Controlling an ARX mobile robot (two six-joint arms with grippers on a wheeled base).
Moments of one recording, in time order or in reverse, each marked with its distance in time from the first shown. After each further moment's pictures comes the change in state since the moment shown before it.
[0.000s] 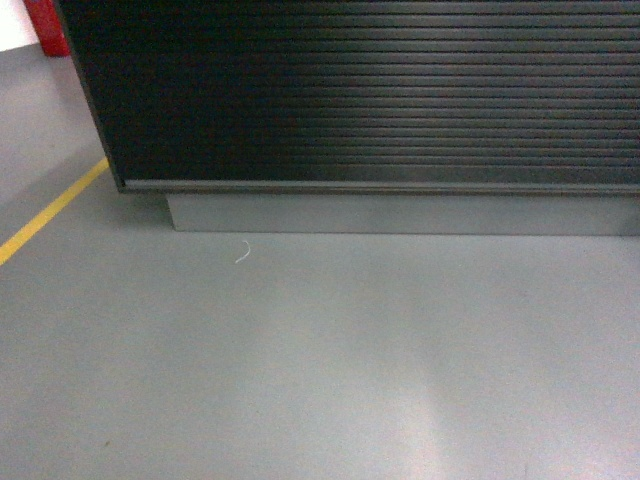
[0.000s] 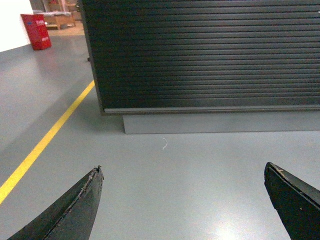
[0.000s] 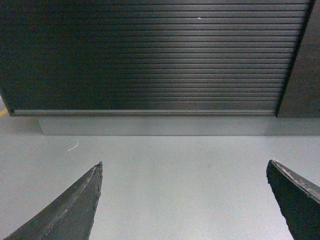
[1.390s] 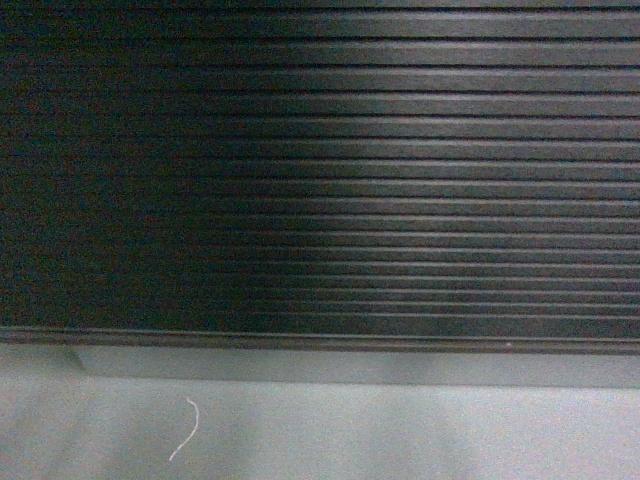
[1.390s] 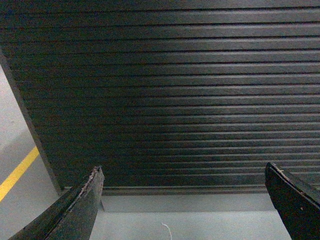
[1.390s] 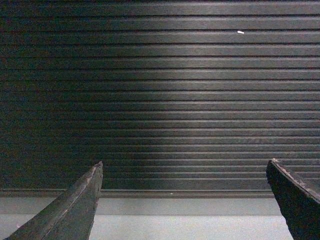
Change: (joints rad) left arm 0.000 0.000 0.000 0.002 -0.001 0.000; right arm 0.000 0.000 0.000 0.004 0.001 0.000
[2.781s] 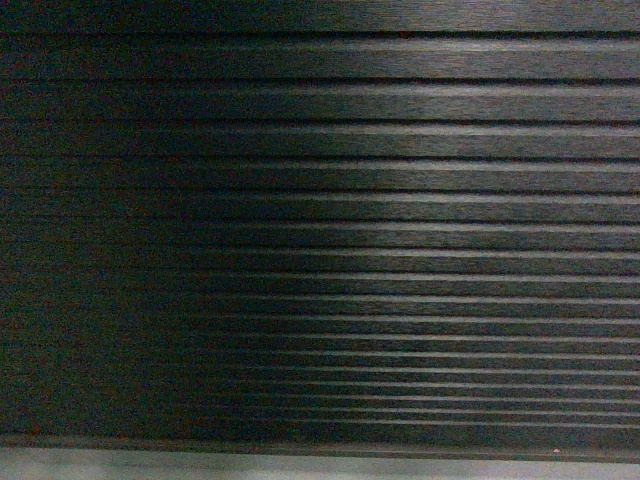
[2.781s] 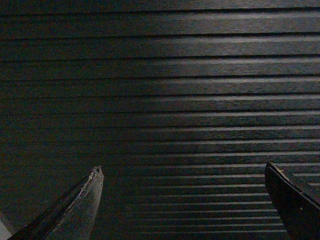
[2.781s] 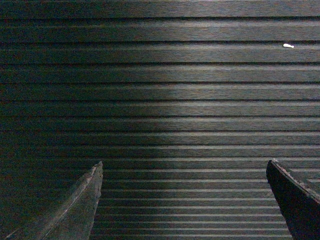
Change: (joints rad) left arm 0.000 0.000 0.000 0.000 0.000 0.000; right arm 0.000 0.000 0.000 -0.001 0.000 0.000
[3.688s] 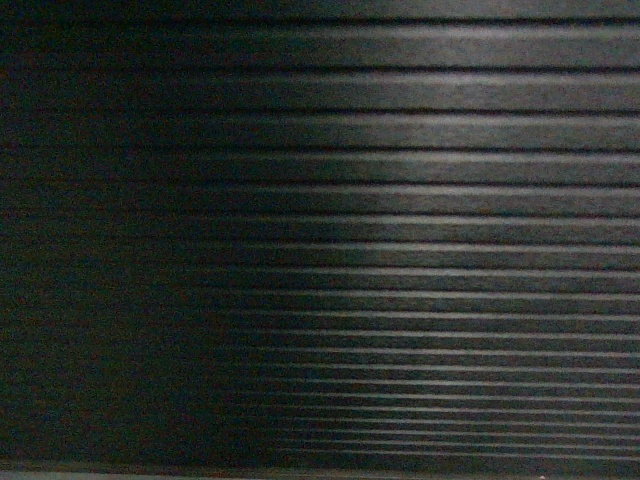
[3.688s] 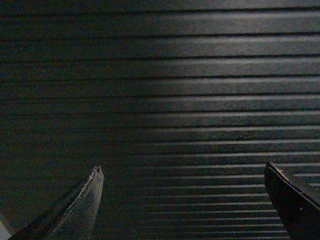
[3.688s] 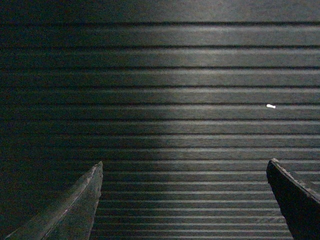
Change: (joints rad) left arm 0.000 0.000 0.000 0.000 -0.001 0.000; right arm 0.000 0.000 0.000 0.000 -0.002 0.000
